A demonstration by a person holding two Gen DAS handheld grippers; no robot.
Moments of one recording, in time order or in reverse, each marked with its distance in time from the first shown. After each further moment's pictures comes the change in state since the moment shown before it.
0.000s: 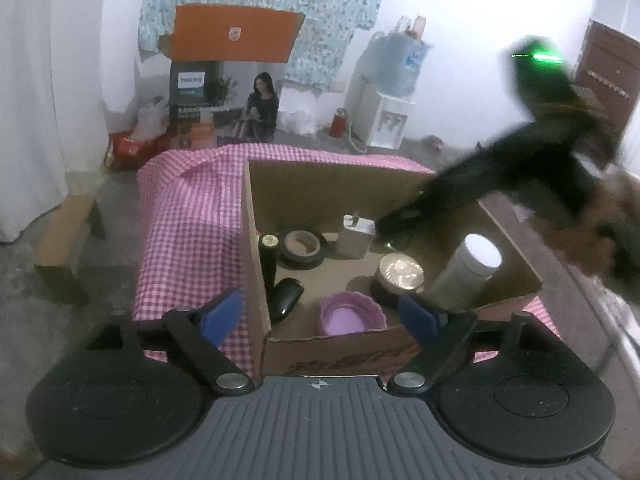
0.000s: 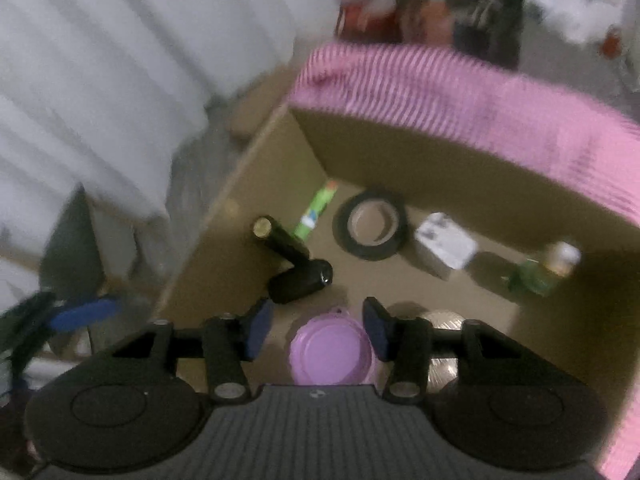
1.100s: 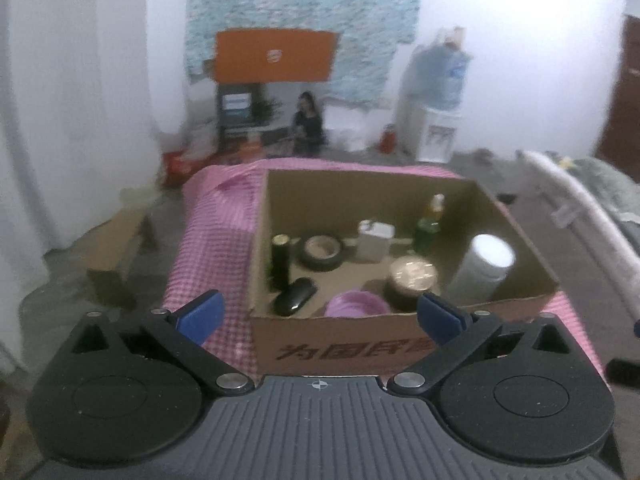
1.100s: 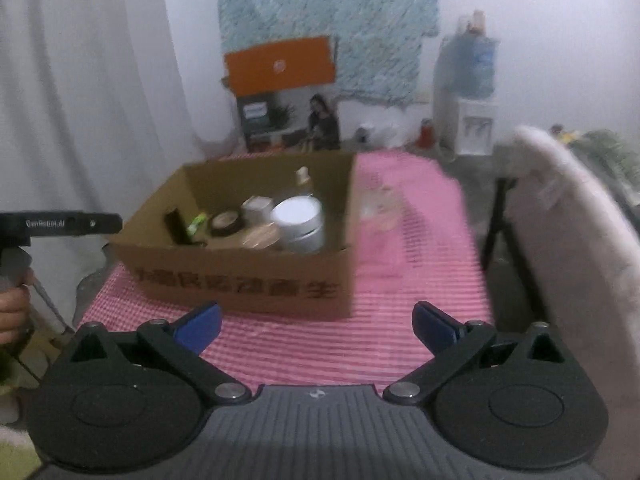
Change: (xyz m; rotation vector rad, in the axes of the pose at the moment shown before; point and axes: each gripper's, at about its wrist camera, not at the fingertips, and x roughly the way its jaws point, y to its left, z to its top) left arm -0.012 -0.055 -0.017 -0.002 -0.052 0.229; right arm -0.111 0.025 -0.250 0.136 -0.482 -0.380
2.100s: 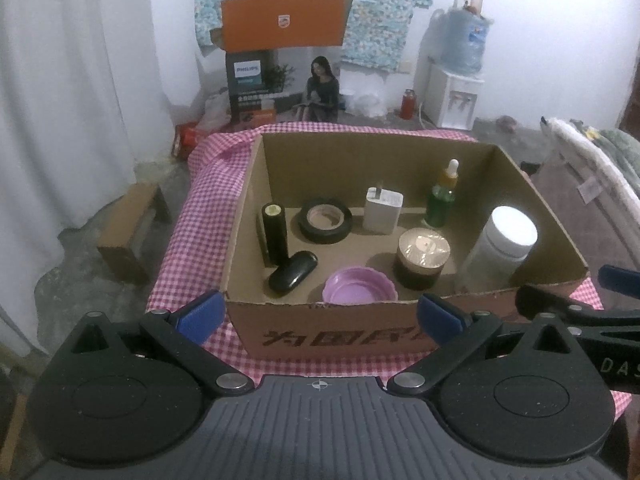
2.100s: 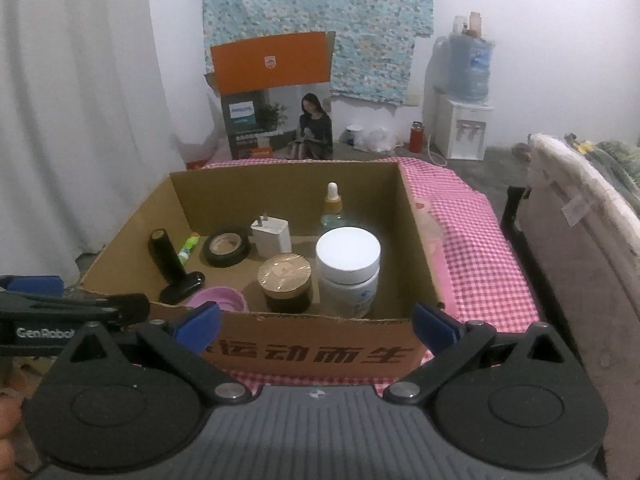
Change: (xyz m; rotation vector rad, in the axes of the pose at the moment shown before) left arm 0.029 -0.024 0.003 0.015 0.104 0.059; right arm 0.072 0.054 0.038 0.022 -0.002 -0.100
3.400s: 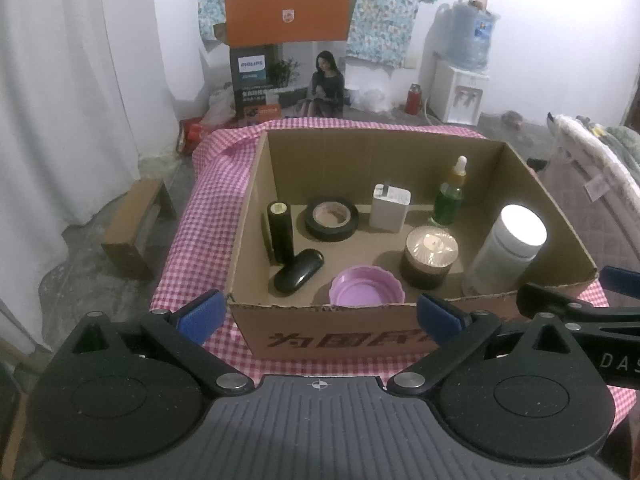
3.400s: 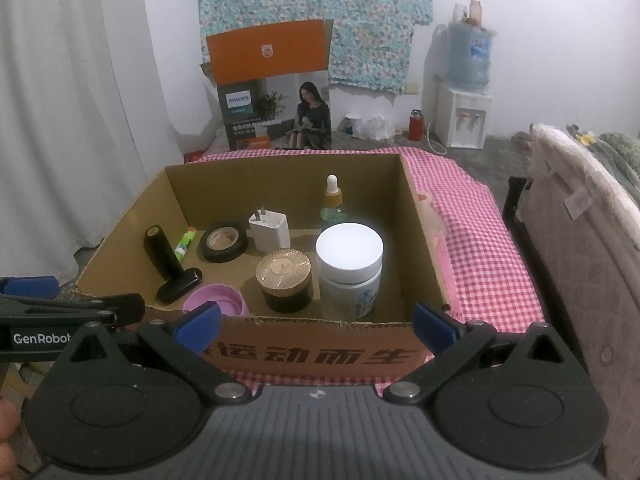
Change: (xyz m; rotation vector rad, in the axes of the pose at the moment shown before) left arm 0.003 0.002 0.002 -0.006 0.019 0.013; right arm 0.009 -0.002 0.008 0.011 0.040 0.005
